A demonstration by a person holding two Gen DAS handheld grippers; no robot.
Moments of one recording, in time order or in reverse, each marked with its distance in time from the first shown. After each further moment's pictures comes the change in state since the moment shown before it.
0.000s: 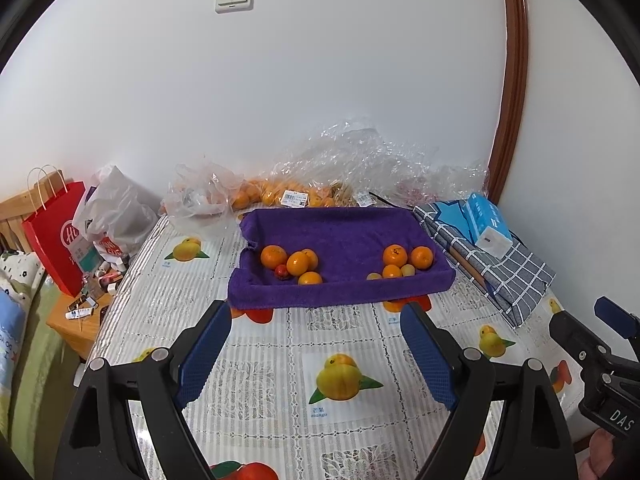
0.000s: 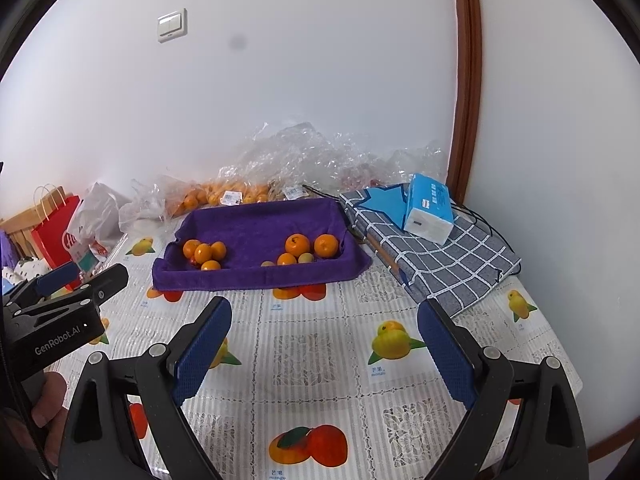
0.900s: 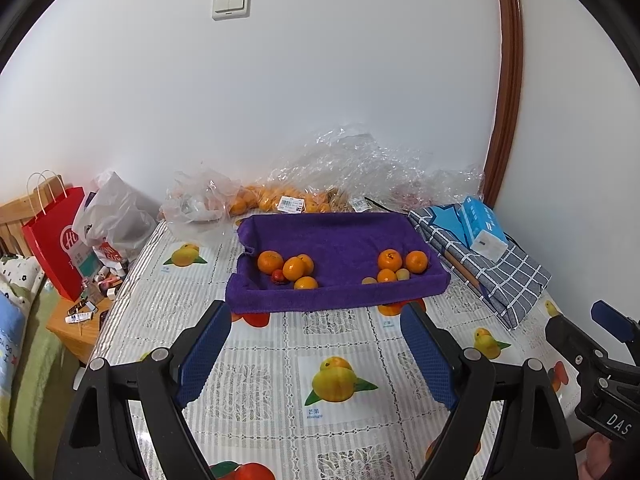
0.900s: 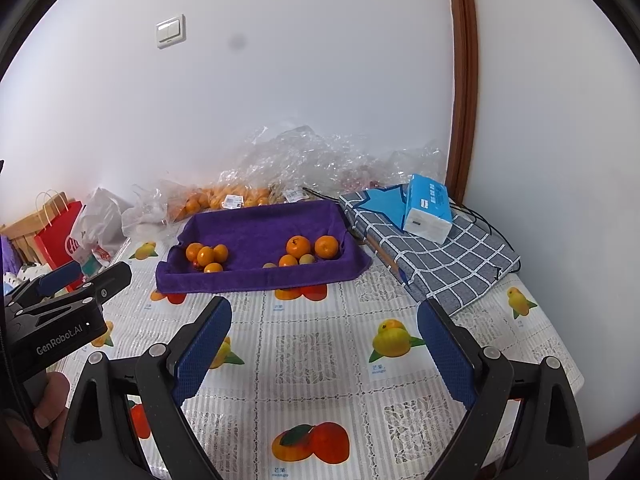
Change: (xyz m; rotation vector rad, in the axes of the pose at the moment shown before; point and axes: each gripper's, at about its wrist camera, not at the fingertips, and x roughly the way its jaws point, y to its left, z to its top) left arm -0.009 -0.004 0.001 0.004 -0.016 -0.006; right arm -0.006 -0.004 -0.001 0.012 -0.007 0.006
